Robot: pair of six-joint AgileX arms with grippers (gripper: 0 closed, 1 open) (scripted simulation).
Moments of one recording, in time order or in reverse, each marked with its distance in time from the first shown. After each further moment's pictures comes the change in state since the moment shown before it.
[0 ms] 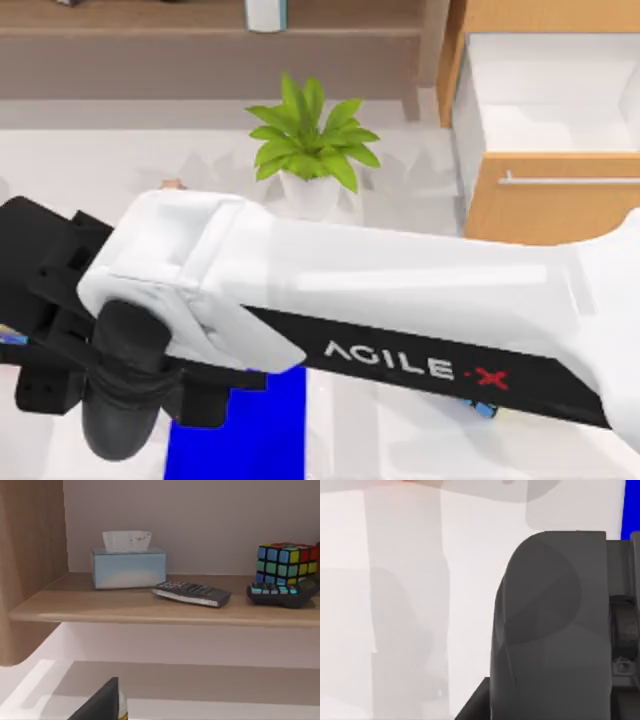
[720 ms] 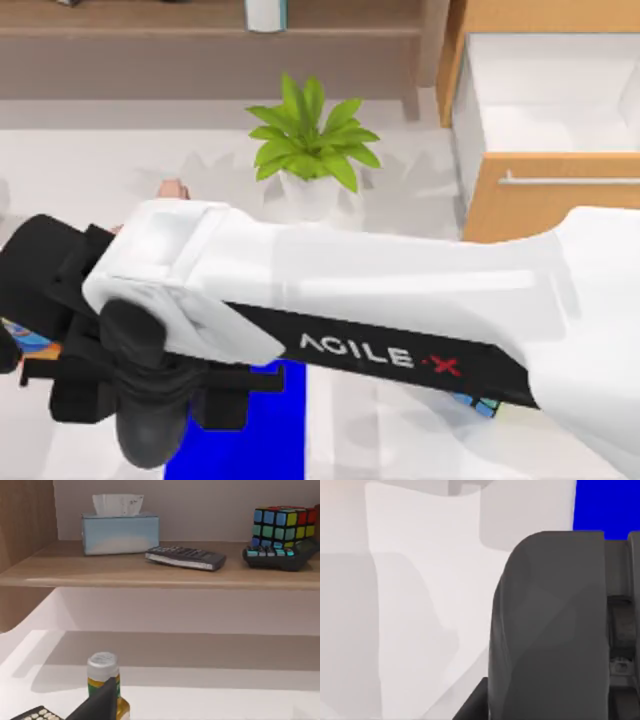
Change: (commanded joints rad) left arm 0.000 0.000 0.000 0.000 0.000 0.000; right arm -0.097 0.110 -0.065 -0.058 -0.006 -0.038
